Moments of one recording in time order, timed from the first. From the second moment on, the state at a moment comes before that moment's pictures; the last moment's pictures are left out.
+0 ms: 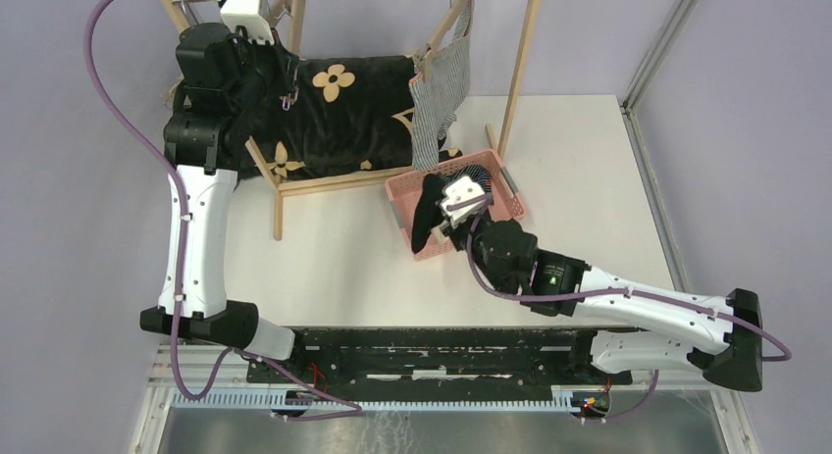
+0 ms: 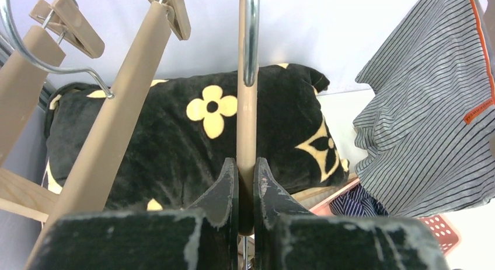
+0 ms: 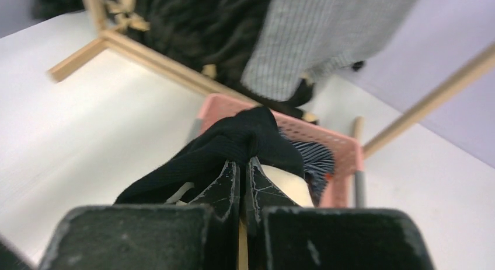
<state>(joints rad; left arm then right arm) -0.15 1.46 2.04 -0.72 0.06 -0.04 1.22 1.09 0.94 0.03 0.67 -0.15</state>
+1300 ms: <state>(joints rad) -0.13 1.57 2.02 -0.59 0.05 -0.09 0.75 1.53 1.08 0.06 0.32 -0.04</state>
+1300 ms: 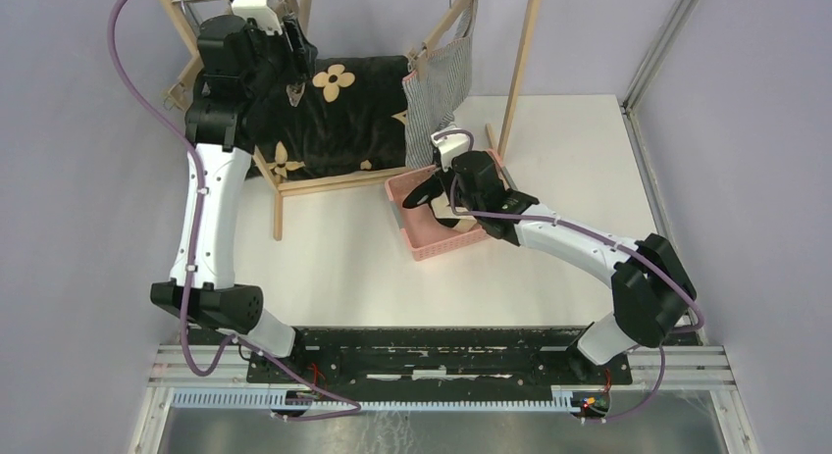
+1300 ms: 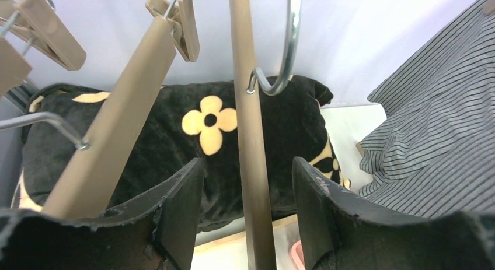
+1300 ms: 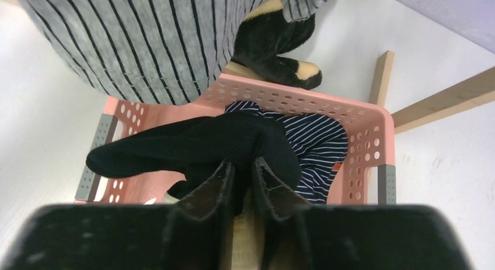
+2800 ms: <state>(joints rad) -0.13 1.19 1.99 -0.49 0.33 -0.14 0.65 1.46 1.02 0.10 0.12 0.04</state>
